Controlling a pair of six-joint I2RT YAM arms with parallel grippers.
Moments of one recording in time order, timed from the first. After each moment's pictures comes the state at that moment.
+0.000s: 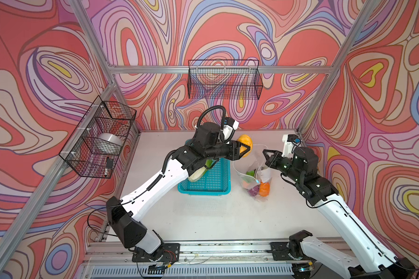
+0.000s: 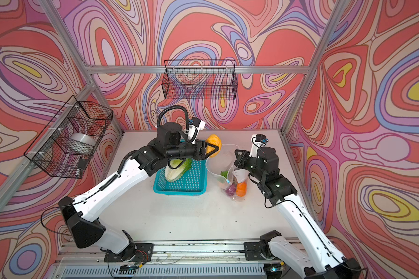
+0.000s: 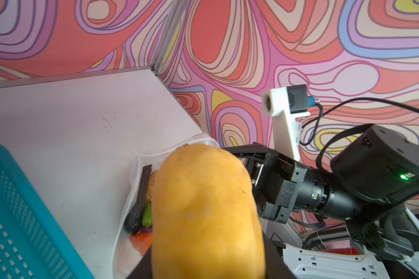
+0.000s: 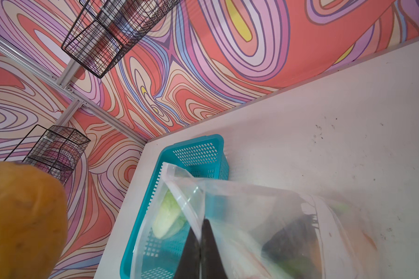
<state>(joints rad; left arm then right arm) -0.77 1.56 1.65 -0.42 0.40 -0.49 0.32 0.97 0.97 -0.30 -0.12 0.62</state>
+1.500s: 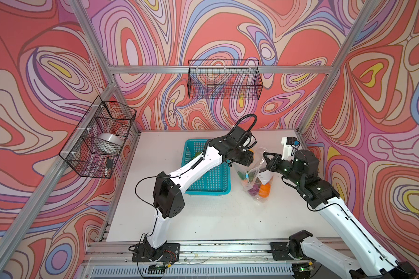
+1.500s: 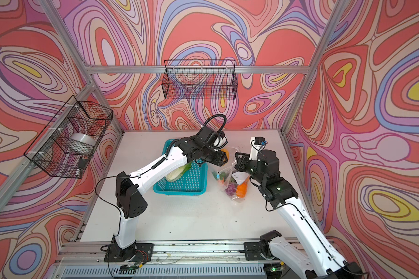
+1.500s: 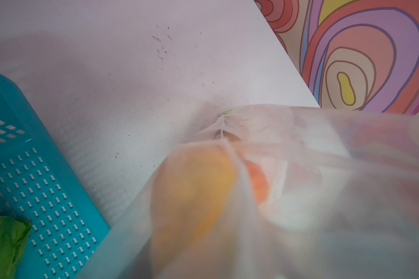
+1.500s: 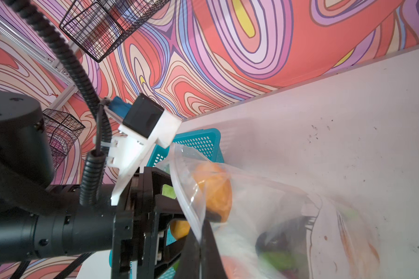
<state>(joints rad) -0.82 2.04 2.06 -0.86 0.15 -0.35 0.32 0.94 0.94 -0.31 -0.13 0.55</state>
